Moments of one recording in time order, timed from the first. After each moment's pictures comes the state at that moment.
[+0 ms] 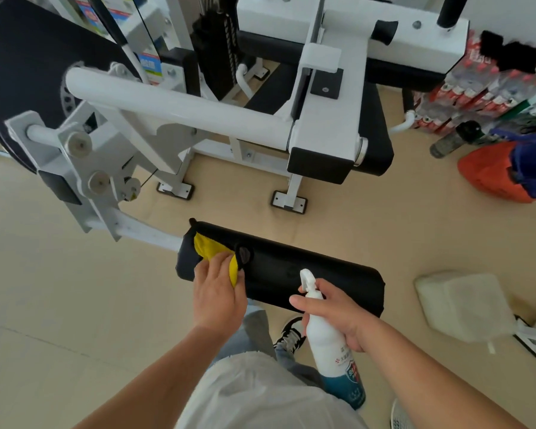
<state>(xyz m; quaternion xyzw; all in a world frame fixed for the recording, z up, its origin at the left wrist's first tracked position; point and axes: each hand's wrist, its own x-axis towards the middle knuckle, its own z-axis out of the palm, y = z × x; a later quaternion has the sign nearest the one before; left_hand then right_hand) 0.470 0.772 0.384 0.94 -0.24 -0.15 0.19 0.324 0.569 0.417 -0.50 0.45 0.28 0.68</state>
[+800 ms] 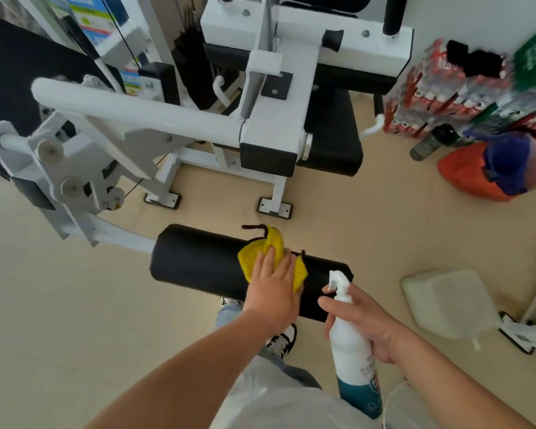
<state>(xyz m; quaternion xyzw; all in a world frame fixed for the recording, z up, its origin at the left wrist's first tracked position) 0.391 0.656 0.387 0.85 -0.47 -0.25 -0.01 0.242 0.515 0.448 -0.49 0.48 0.19 0.71</state>
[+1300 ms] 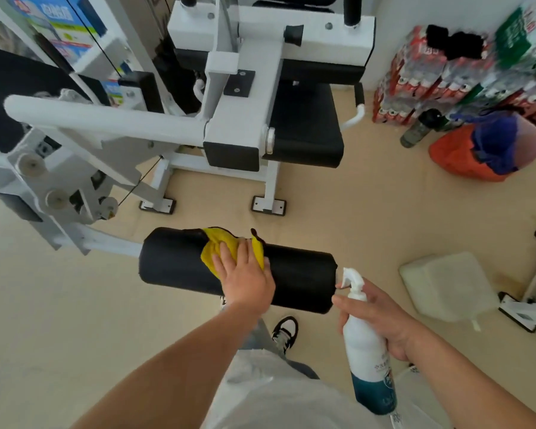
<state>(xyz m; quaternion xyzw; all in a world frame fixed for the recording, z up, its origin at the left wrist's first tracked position) 0.394 0.646 0.382 0.94 -0.24 -0.23 0.01 0.194 0.492 0.463 -0.49 0.49 0.15 0.71</state>
